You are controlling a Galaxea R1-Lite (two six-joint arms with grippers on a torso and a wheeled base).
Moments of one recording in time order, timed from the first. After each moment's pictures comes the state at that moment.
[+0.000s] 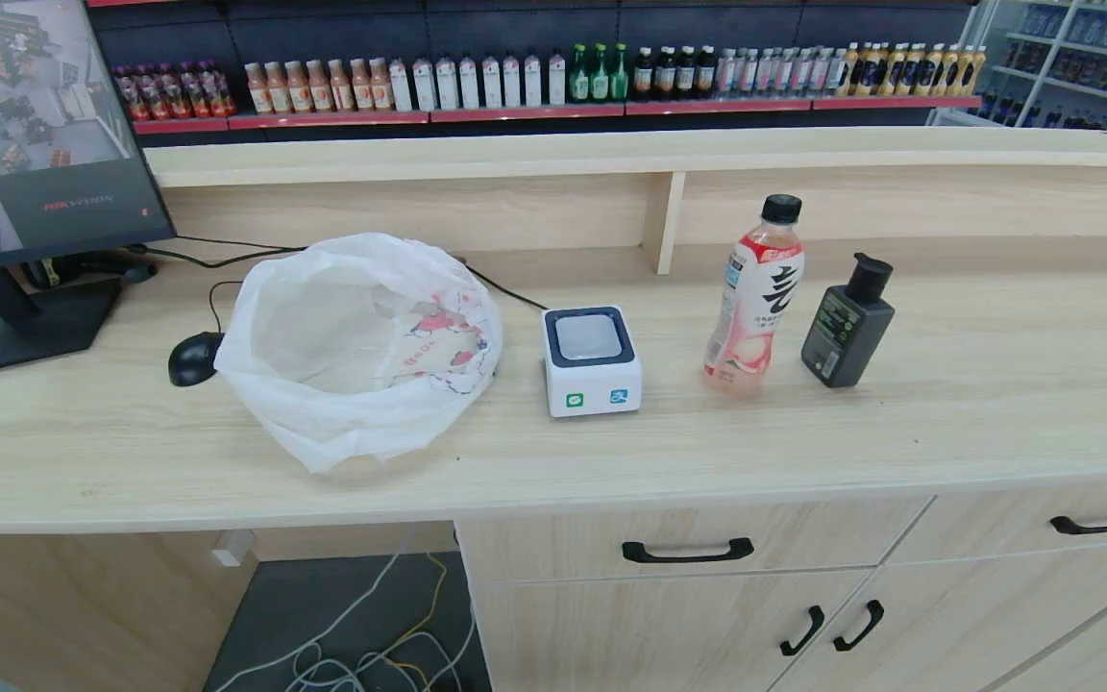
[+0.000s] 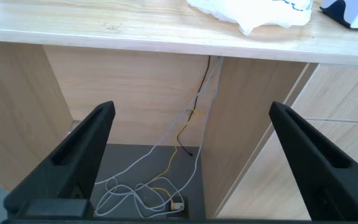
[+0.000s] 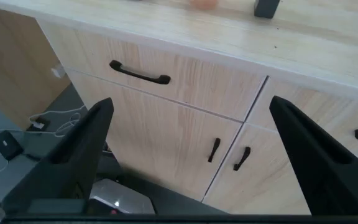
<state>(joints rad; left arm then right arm) 0.00 0.00 0.00 0.00 0.01 -0.01 0.15 0.44 -0.21 -0.11 0.22 -0.13</state>
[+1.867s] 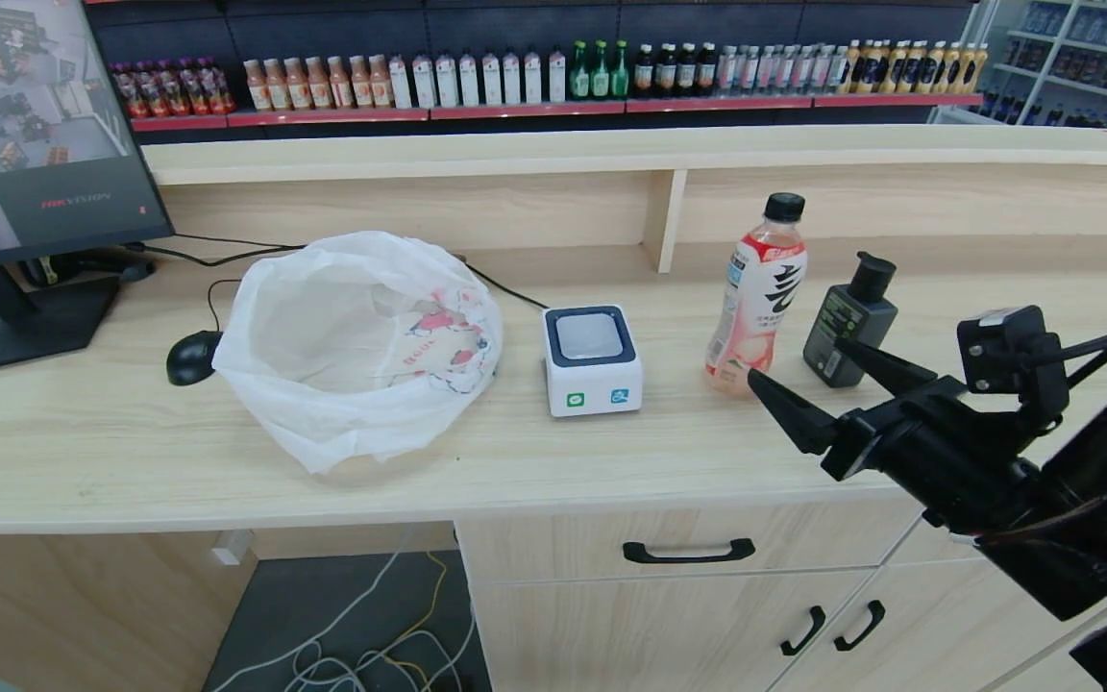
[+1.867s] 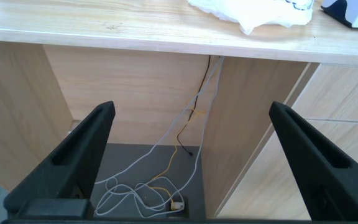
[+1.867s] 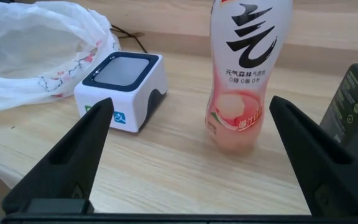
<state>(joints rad) 0.00 0.00 0.00 0.00 0.01 -0.01 0.40 1.72 -0.35 -1.56 0.05 -0.03</state>
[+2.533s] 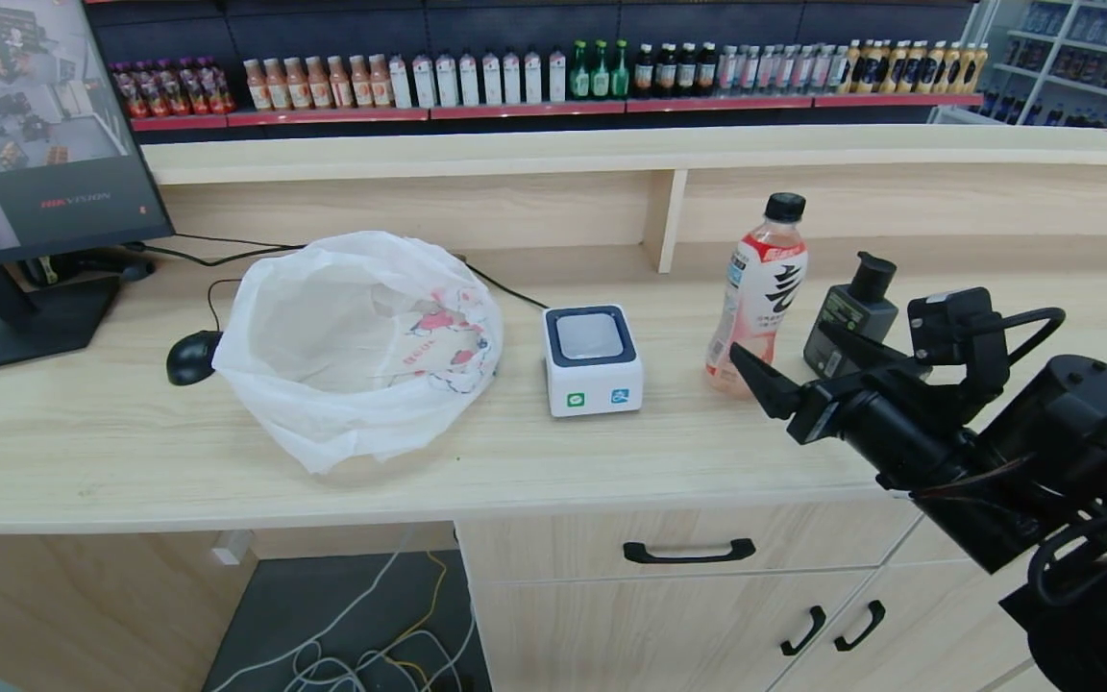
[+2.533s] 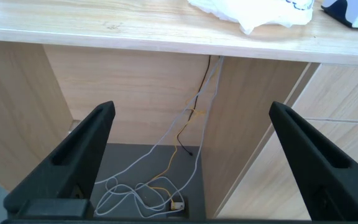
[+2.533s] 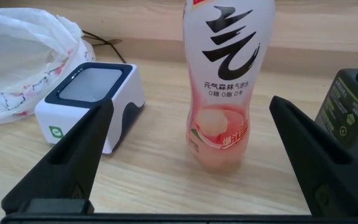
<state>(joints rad) 0.00 0.00 0.00 0.00 0.01 -0.01 0.39 1.82 -0.47 -1.56 -0.02 -0.03</state>
